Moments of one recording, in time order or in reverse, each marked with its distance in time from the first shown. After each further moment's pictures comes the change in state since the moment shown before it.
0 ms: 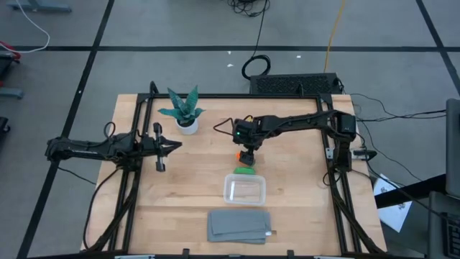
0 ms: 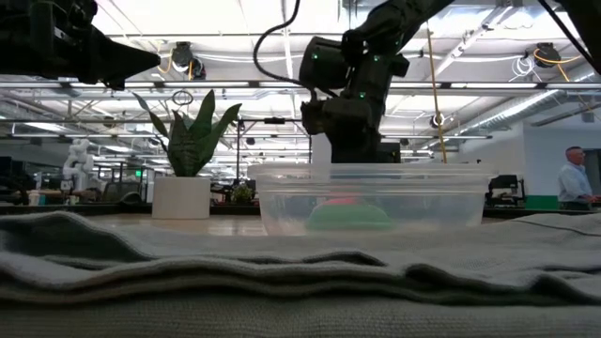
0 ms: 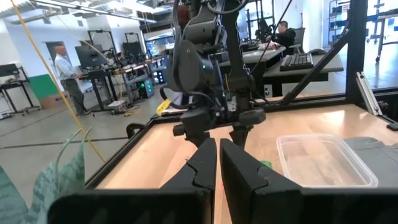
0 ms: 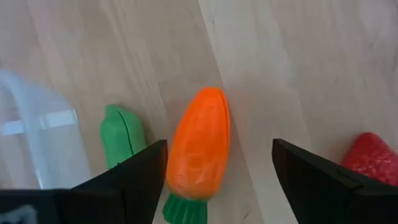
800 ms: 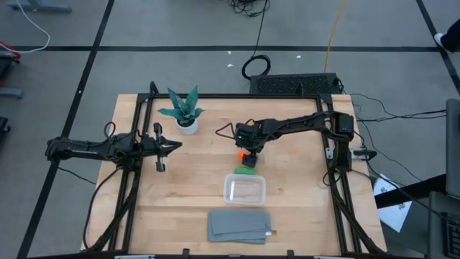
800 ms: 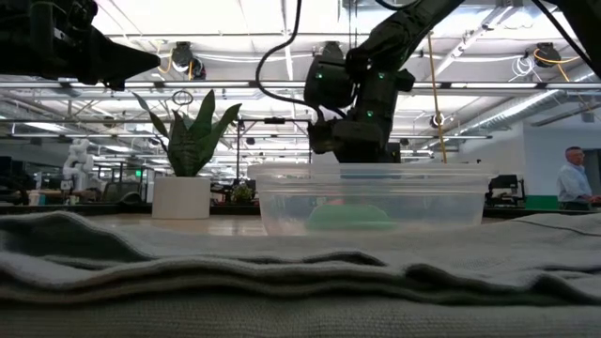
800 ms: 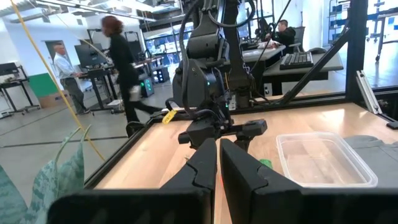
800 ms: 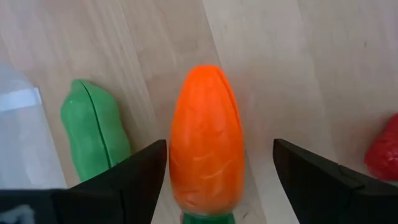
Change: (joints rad) left arm 0.000 0.000 0.000 -0.005 0.000 -0.001; right arm 0.000 0.019 -0.081 0.057 0.001 -0.008
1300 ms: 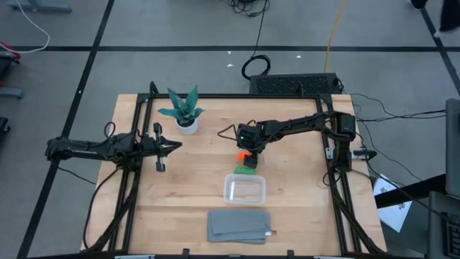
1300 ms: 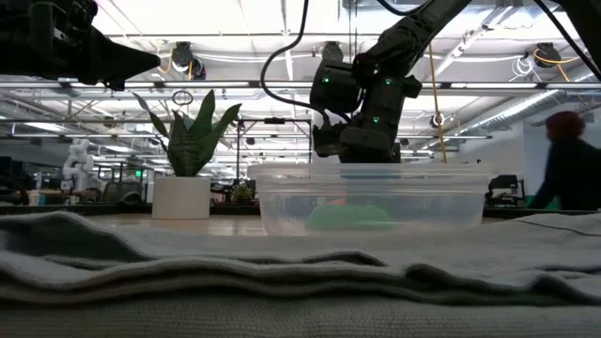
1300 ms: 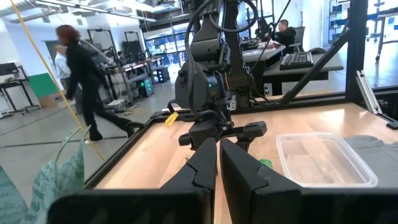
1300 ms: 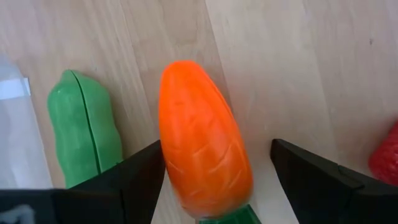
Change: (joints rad) left arm 0.000 0.000 0.000 0.000 0.000 0.000; right arm 0.000 -0.006 -0.065 0.081 0.001 -0.044
